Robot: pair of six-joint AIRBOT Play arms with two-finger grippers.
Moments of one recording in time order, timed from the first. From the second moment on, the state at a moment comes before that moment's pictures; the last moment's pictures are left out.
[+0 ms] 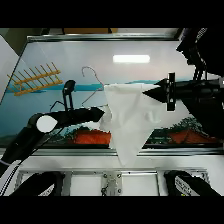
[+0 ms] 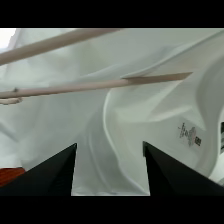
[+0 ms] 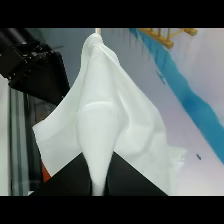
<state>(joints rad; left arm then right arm) -0.48 -0.91 0.79 0.98 -0.72 -1.63 -0.11 -1.09 1.15 -0.32 1.44 0.19</state>
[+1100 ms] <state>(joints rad) -0.51 -1.00 0.79 1.10 -0.79 -1.77 -0.11 -0.99 1.03 -0.23 1.34 0.30</state>
